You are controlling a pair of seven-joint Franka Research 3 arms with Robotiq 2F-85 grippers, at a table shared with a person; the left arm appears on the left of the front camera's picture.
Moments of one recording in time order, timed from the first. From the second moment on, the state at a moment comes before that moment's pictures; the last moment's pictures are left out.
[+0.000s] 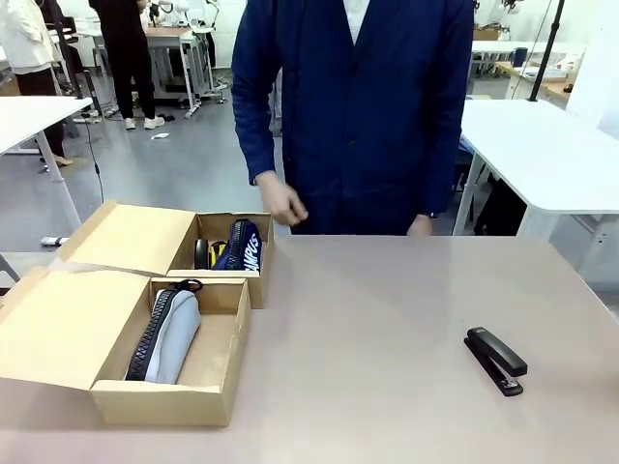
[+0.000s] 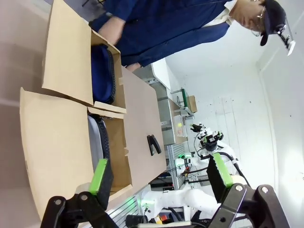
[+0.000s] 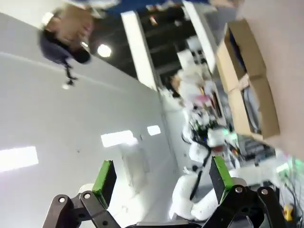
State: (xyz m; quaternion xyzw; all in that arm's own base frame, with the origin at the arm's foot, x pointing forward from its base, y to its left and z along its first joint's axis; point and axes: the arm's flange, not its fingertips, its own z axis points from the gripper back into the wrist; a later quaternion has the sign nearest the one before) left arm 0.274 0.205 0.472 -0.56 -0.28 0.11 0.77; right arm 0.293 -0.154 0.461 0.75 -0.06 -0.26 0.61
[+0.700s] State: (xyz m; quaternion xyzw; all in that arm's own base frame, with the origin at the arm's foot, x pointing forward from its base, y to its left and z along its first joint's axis) left arm 0.274 0.205 0.471 -0.56 -0.28 0.11 0.77; right arm 0.284 -0.175 0.433 0.75 -0.09 -0.25 0.60
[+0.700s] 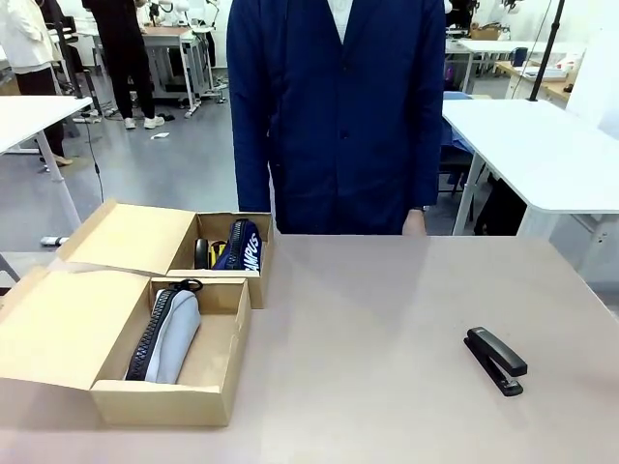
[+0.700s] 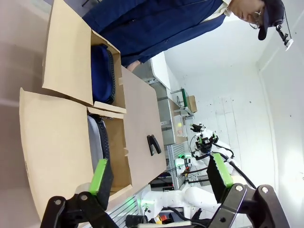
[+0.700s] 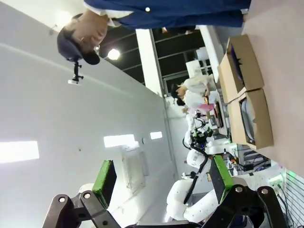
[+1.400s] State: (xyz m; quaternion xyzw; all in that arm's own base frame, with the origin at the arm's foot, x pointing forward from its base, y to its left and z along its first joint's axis) left arm 0.274 0.205 0.471 -0.56 -0.28 0.11 0.77; right arm 0.283 -0.176 0.433 0.75 -0.09 -0.25 0.60
